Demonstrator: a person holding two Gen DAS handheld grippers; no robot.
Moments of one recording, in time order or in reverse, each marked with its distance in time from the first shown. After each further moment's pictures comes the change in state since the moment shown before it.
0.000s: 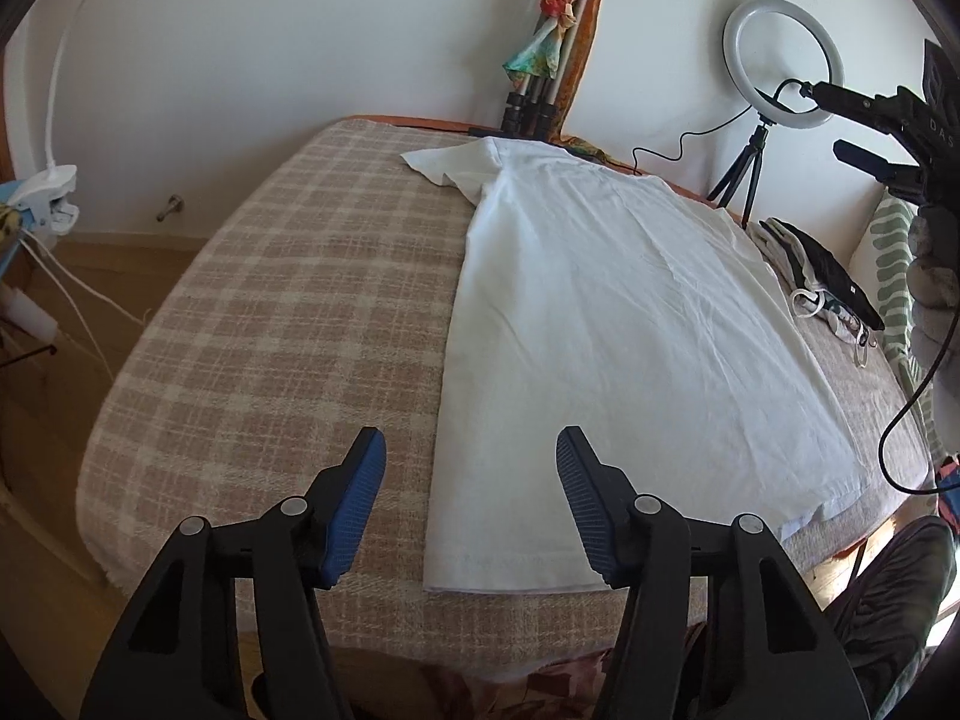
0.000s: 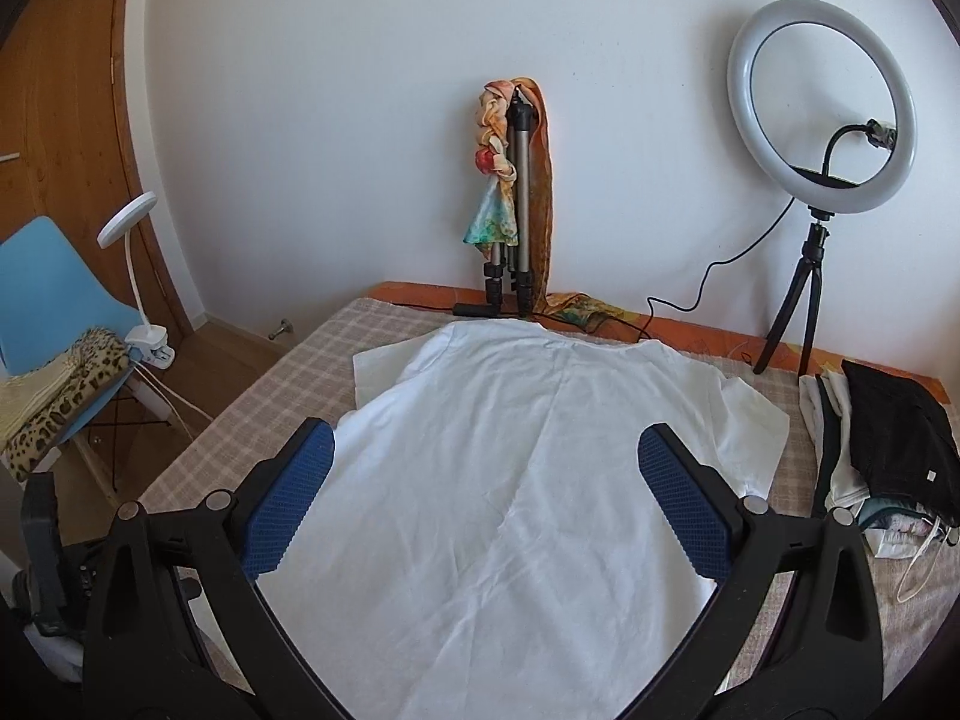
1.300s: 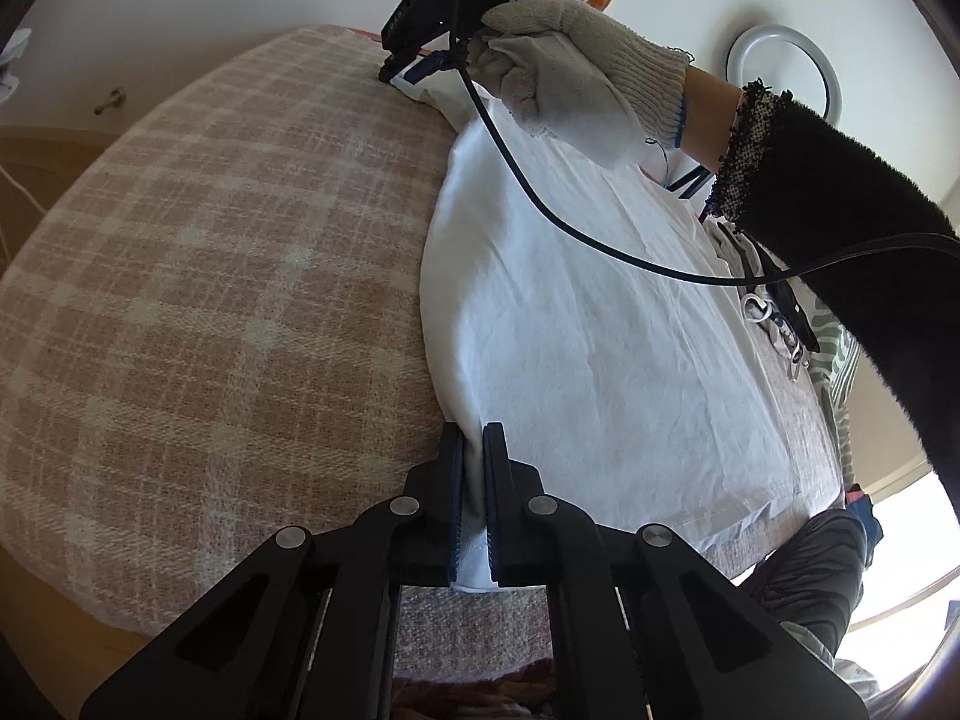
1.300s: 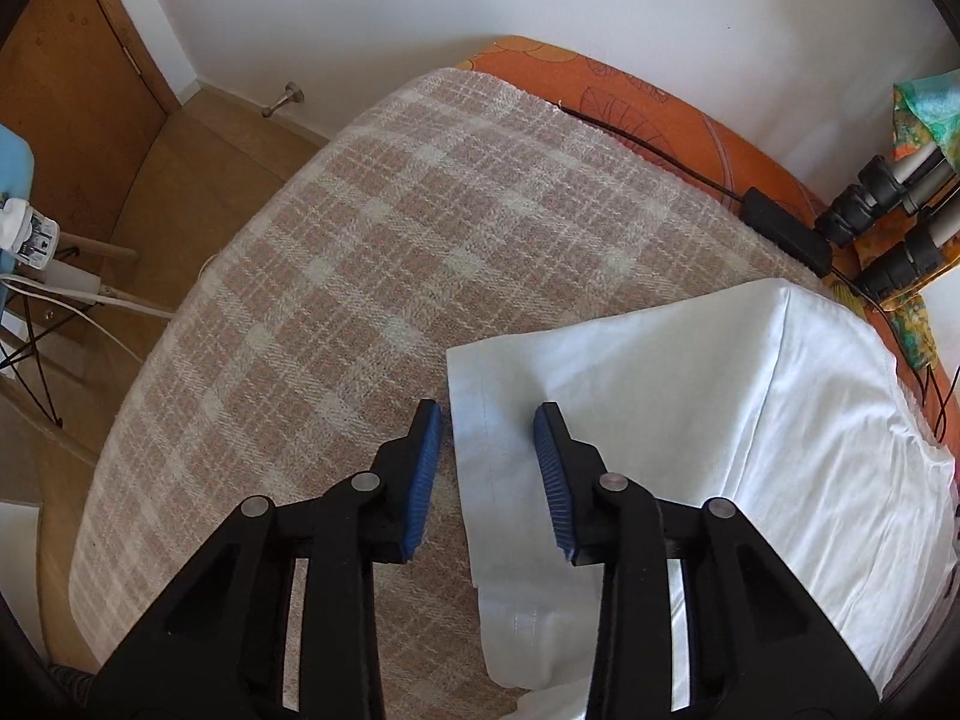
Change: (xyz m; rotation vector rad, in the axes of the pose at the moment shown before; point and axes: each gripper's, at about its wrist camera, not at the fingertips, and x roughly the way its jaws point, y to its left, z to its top) left arm 0.029 0.038 -0.008 -0.150 0.113 -0.255; right arm 0.386 0.153 0.025 -0.207 0.628 0.023
